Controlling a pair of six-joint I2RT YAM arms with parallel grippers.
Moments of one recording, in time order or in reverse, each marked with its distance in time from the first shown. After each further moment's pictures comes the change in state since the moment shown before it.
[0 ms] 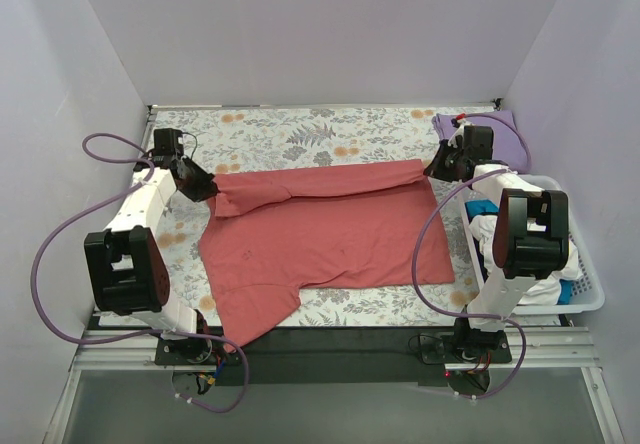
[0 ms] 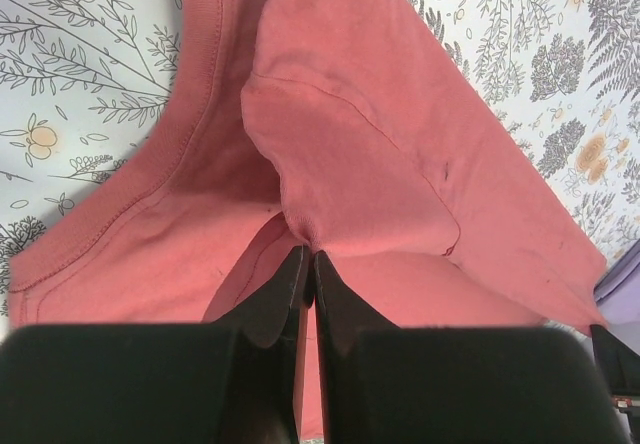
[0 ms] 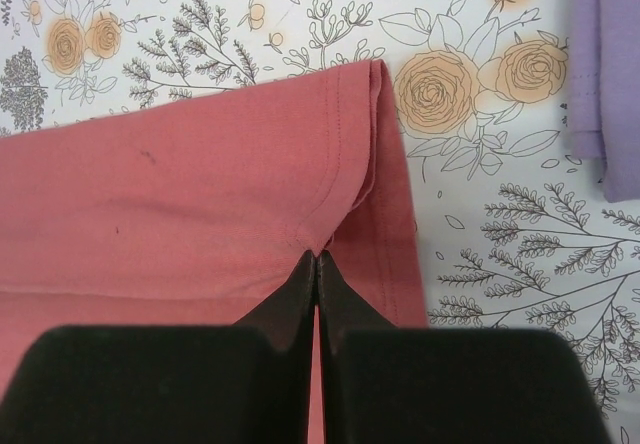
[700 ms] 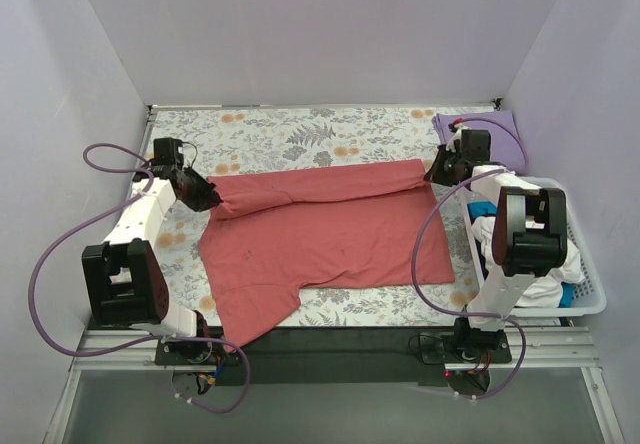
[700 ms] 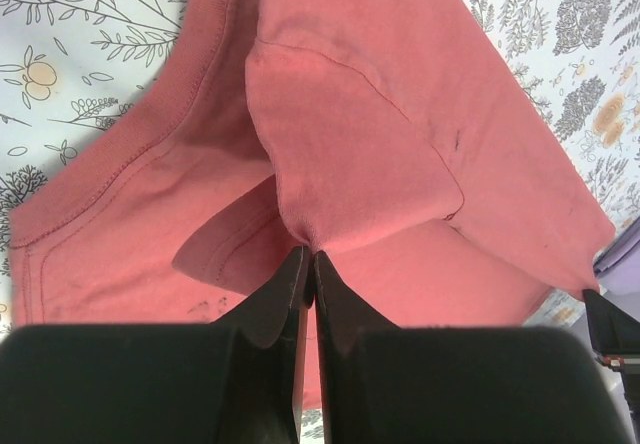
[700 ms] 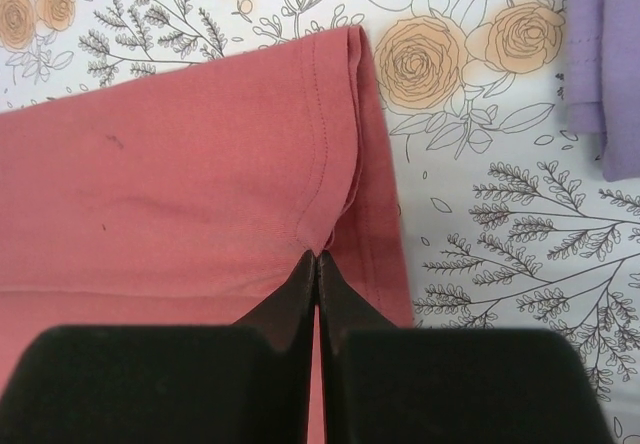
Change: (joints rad) left arm 0.000 -0.075 -0.087 -0.015 0.044 0.000; right arm 0.003 0.017 -0.010 -0.019 0.027 -0.028
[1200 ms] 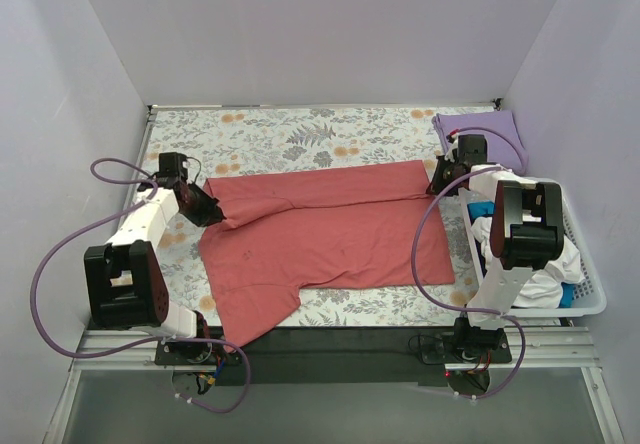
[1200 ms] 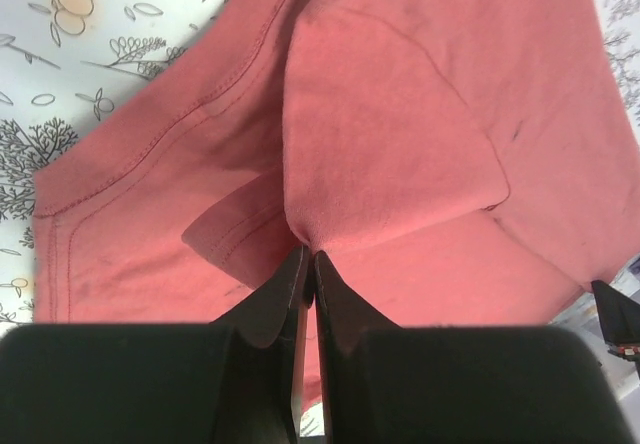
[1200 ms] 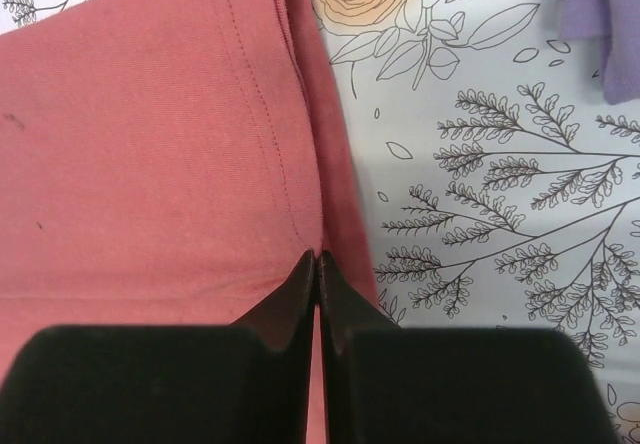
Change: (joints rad) left arm 0.000 -0.022 -0.110 0.007 0.007 0.001; right arm -0.005 0.058 0.010 -0.105 0.043 -0.024
